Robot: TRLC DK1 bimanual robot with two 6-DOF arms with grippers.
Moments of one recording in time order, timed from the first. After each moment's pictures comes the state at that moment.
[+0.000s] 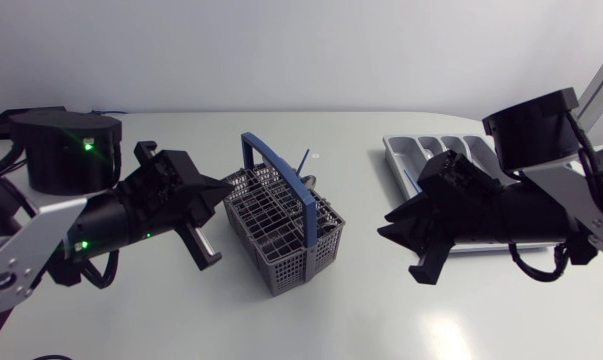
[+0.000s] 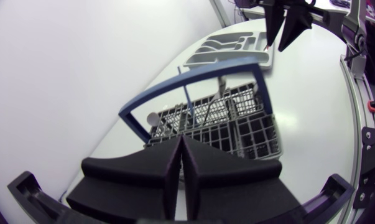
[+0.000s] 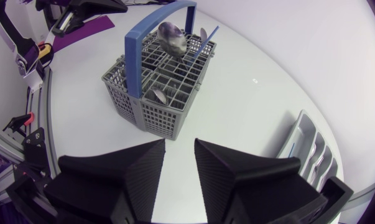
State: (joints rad) left arm -0.56 1.10 0.63 0.00 0.06 0.61; right arm 0.39 1.11 0.73 -0.46 -0.32 -0.48
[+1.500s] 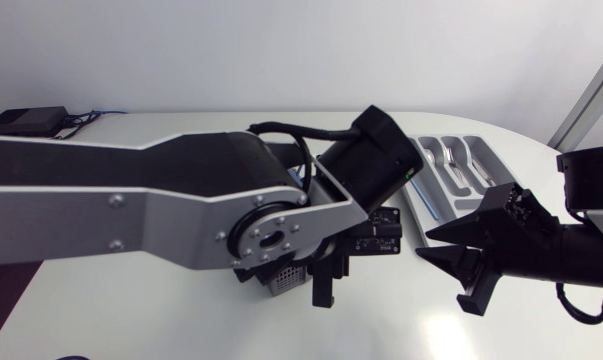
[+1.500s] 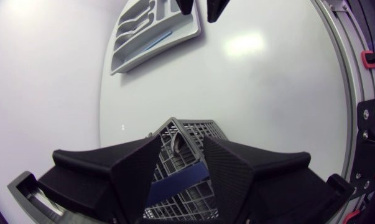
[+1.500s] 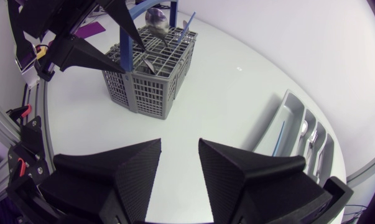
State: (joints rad) left arm -1.07 1.72 1.28 -0.53 -0.37 0.76; right arm 0.13 0.89 0.56 -0.49 -0.47 -0.59
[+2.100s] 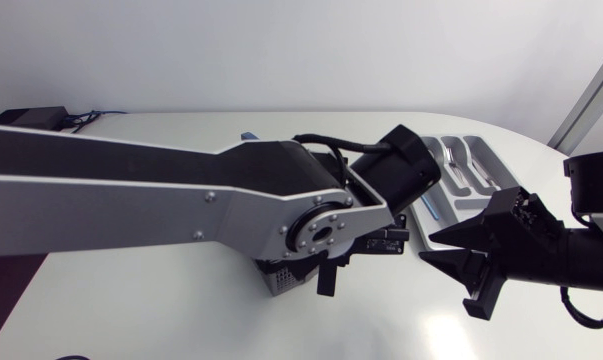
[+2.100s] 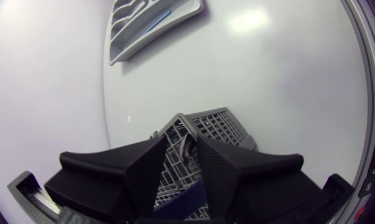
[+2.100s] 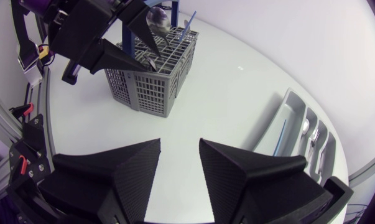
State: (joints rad) left arm -1.07 1.85 1.37 -0.56 -0.49 0.81; right arm 0.09 0.88 0.54 -0.51 -0.51 -0.62
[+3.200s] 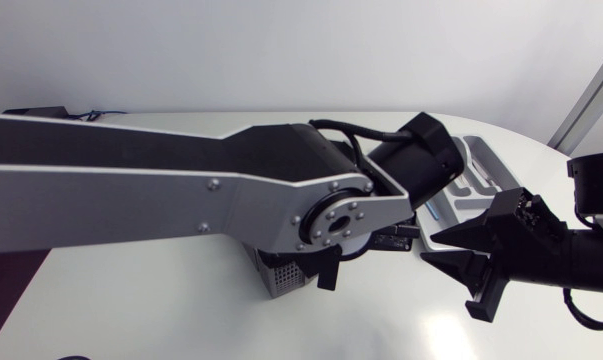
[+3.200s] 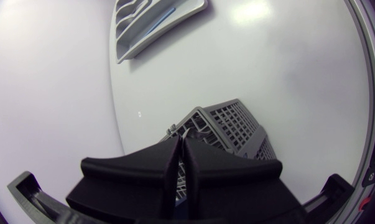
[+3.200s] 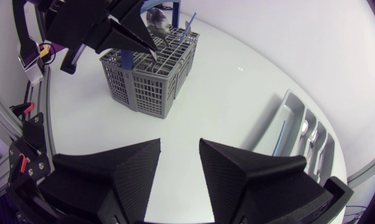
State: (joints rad) left arm -1.09 1.85 1.45 -0.64 -0.57 0.84; right arm 0.08 0.87 0.54 -0.52 -0.52 -0.64
